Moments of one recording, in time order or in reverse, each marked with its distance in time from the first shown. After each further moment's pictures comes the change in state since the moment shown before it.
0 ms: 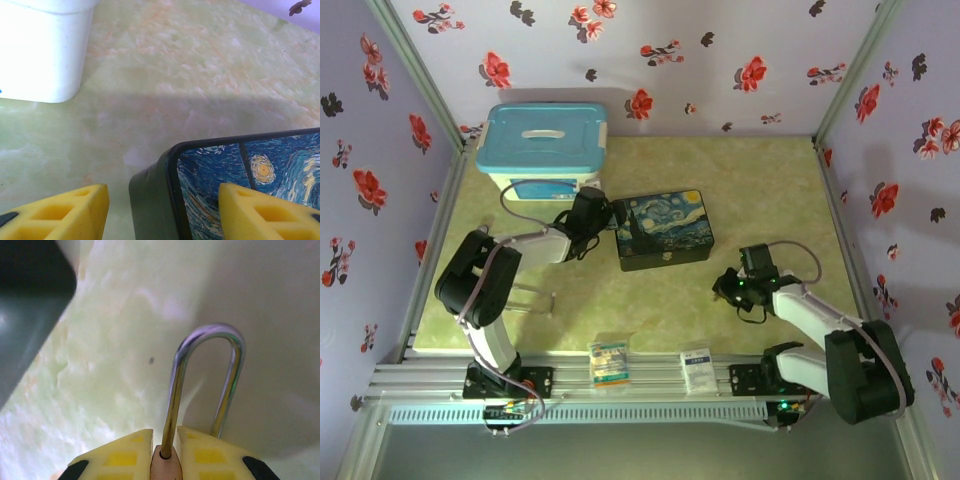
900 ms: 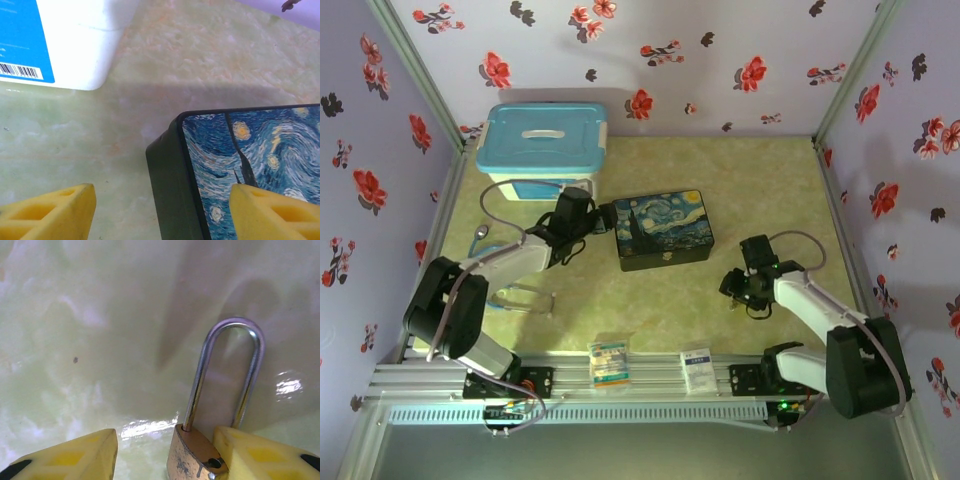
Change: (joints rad) left arm 0.018 -0.233 -0.064 -0.183 0.024 0.034; right arm -0.023 0.030 0.138 -0.289 0.202 -0.139
